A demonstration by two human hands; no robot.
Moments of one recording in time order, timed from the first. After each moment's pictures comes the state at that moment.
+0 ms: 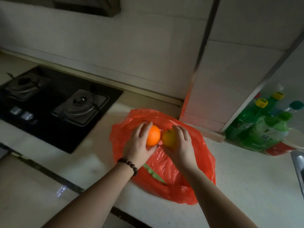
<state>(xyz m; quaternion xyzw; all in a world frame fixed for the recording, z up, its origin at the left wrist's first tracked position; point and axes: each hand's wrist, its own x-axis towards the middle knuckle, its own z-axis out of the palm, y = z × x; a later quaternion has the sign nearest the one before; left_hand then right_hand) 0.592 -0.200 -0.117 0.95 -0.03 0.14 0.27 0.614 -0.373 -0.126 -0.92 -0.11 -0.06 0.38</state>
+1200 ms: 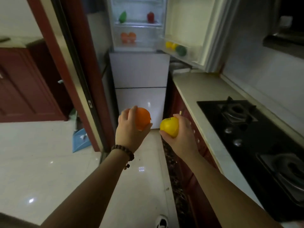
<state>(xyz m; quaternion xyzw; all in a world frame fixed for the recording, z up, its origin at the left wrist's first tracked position) 0.158 0.366 -0.007 0.74 0.52 0.41 0.14 0.328 0.303 -0.022 -0.67 -0.59 0.07 0.44</state>
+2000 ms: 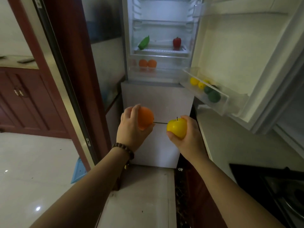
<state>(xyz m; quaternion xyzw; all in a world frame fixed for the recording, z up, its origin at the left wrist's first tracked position) 0.262 0.710 0.051 0.71 0.55 0.44 0.06 0.455 0.676 0.030 -0.59 -0.65 0.08 0.48</state>
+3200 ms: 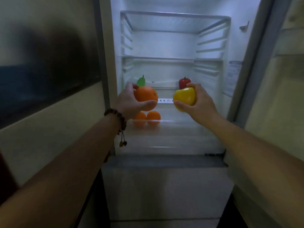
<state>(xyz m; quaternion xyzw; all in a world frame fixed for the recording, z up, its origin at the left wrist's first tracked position) 0.258 1.296 0.215 0.73 0.43 0.45 0.27 0.483 1.242 0.208 -0.59 -0.64 -0.02 0.49</state>
